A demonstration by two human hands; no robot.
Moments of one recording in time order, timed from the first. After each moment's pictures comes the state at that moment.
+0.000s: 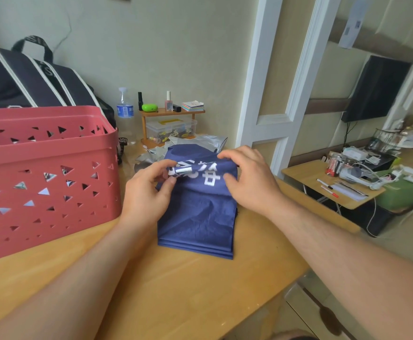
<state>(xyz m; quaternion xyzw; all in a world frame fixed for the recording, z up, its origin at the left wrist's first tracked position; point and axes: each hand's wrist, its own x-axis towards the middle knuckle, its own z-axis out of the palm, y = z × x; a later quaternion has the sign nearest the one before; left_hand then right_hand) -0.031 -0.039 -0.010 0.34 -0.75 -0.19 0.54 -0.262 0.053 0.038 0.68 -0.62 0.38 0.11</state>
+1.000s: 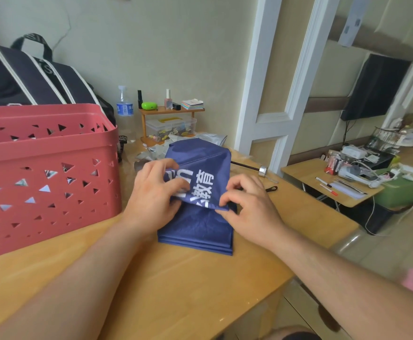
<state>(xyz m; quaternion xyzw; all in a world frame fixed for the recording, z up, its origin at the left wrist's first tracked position) -0.027 -0.044 -0.018 0.26 -0.87 0.08 0.41 -0.256 0.083 -0.019 0.71 -0.56 0.40 0.16</state>
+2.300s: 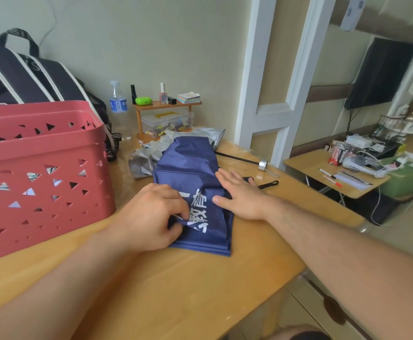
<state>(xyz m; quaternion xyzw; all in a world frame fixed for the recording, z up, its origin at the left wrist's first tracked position) -0.016 -0.021 -0.014 0.16 -0.95 0.02 0.27 -0.298 0.027 -0.016 0.69 -0.71 0.07 -0.11</state>
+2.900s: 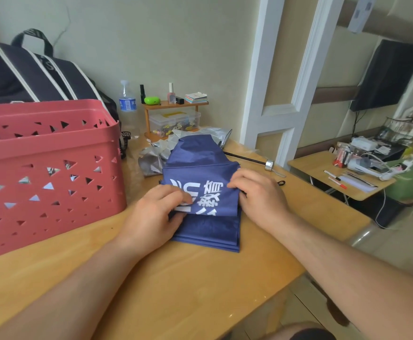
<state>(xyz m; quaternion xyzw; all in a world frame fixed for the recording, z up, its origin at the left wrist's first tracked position) -0.003 -0.017 -0.039 0.22 -0.90 -0.02 0.38 -0.280 0.055 -0.025 0.72 -0.55 0.36 0.23</state>
